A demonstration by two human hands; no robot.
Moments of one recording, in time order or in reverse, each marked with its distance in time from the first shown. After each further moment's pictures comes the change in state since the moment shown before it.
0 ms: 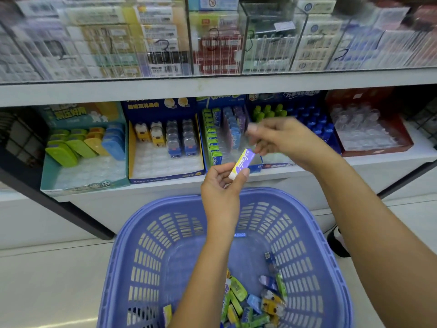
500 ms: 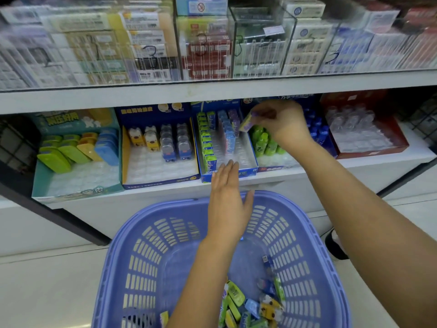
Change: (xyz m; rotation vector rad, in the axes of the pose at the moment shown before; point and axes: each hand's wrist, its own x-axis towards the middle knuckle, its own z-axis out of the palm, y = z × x) left_hand 0.004 -0.017 -0.003 1.057 -0.297 0.428; right_hand 0.044 0.010 -0.012 -0.341 0.378 -0.218
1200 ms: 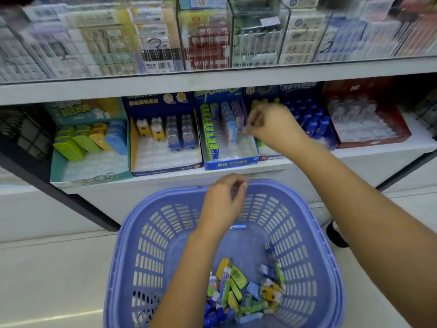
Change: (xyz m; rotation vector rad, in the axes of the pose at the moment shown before) left_hand -0.020 -0.022 -0.003 -0.276 -0.032 -0.013; right_hand -0.028 -0.020 0.004 -0.374 -0.177 -0.054
